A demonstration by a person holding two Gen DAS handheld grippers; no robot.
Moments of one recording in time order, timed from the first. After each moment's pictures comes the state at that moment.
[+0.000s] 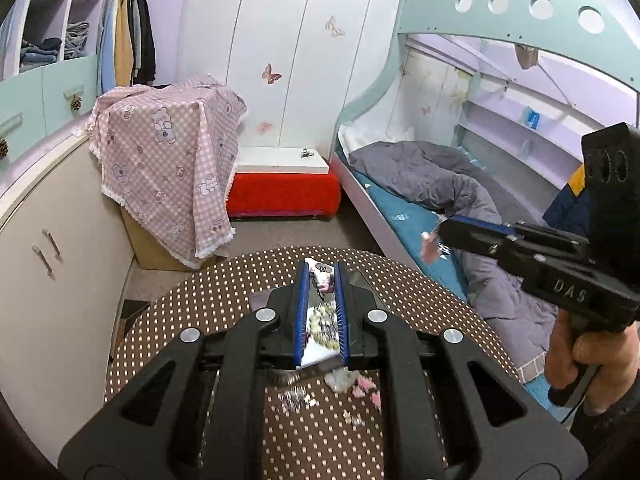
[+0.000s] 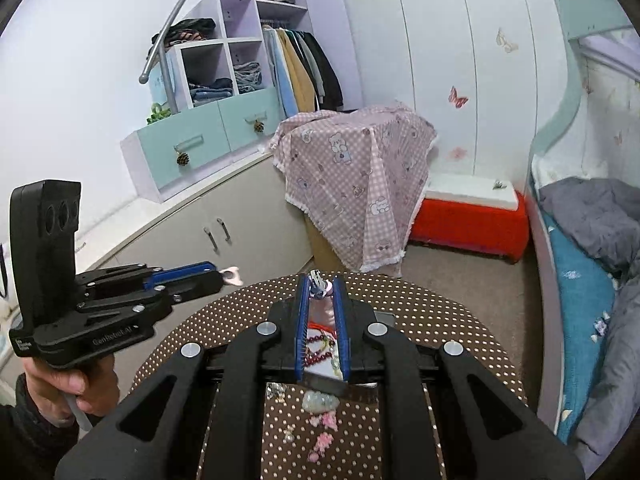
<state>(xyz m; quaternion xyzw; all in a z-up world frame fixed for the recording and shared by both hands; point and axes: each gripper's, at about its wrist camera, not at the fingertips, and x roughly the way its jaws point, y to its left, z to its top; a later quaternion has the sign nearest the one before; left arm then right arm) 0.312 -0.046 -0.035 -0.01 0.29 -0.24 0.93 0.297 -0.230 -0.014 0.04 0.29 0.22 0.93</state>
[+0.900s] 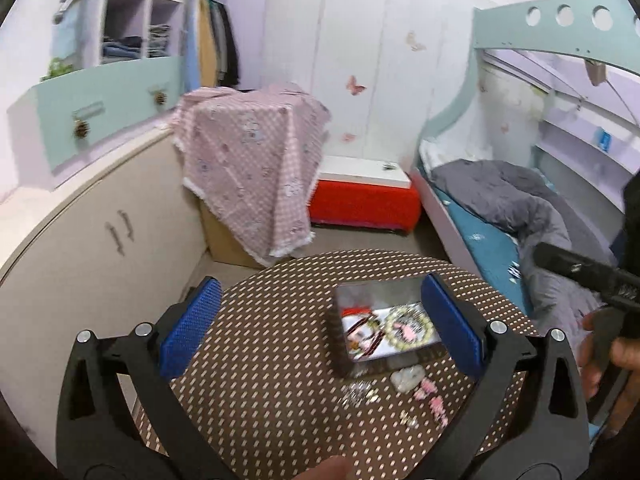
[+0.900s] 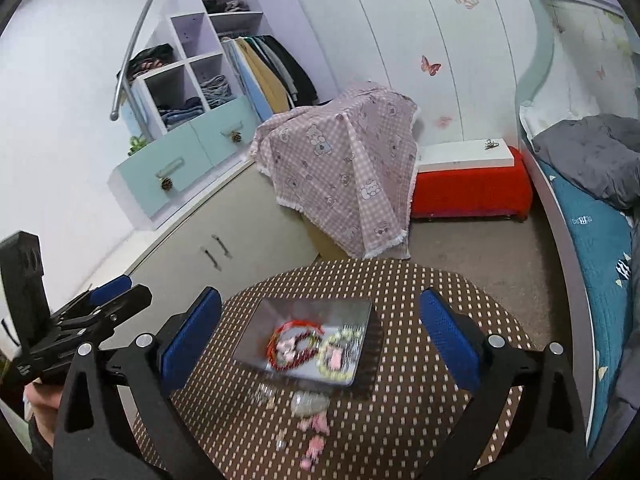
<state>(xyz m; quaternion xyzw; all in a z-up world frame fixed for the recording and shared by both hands) 0.278 -0.014 -0.042 -0.02 0.27 -0.07 0.96 0.288 -0.279 -0.038 0.13 0.30 0.20 0.92</state>
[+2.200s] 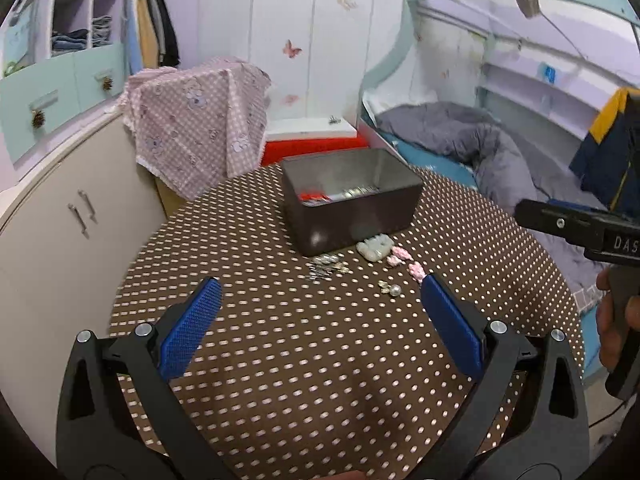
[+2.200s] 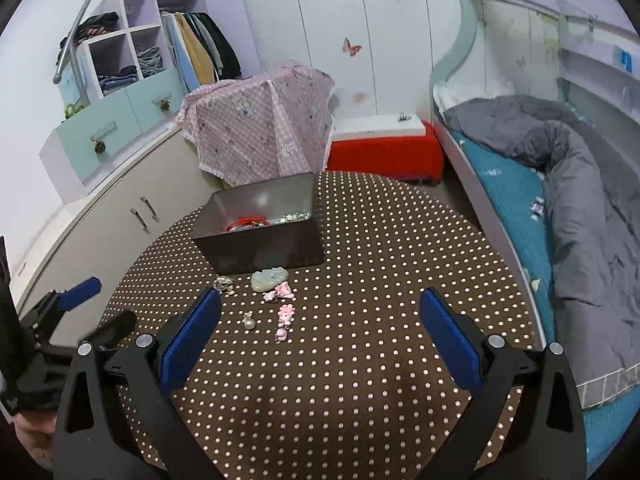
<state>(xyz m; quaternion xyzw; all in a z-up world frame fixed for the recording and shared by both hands) 0.215 -0.029 -0.128 0.05 0.32 -0.19 0.93 0.190 -0.235 -0.106 0.09 0.35 0.04 0.93</state>
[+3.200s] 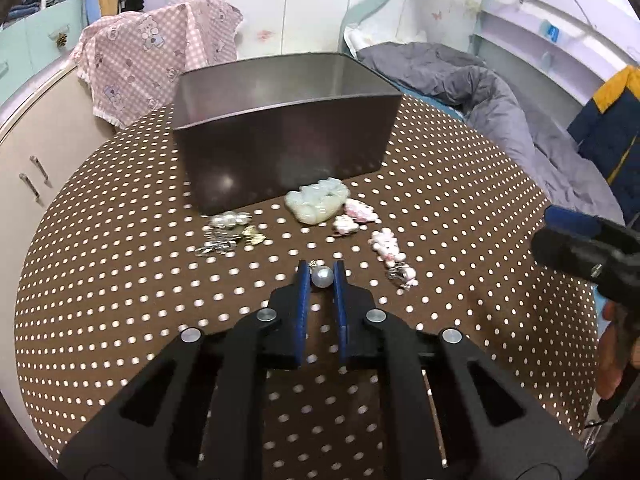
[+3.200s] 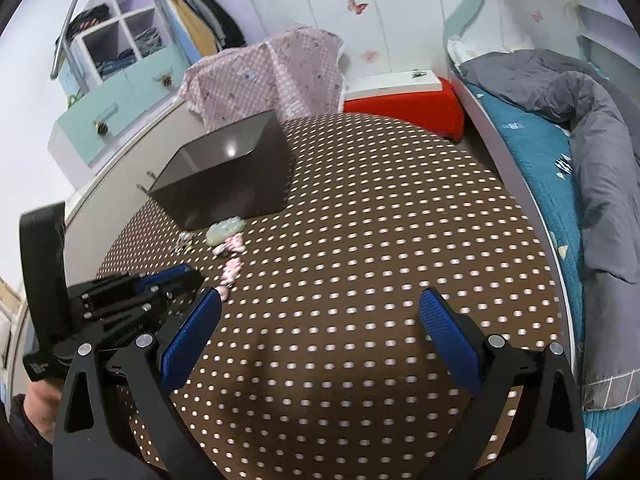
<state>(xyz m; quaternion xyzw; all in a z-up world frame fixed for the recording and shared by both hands) 0.253 -0.088 -0.185 0.05 0.42 -0.21 0.88 0.200 -0.274 -0.158 0.11 0.40 0.09 0.90</state>
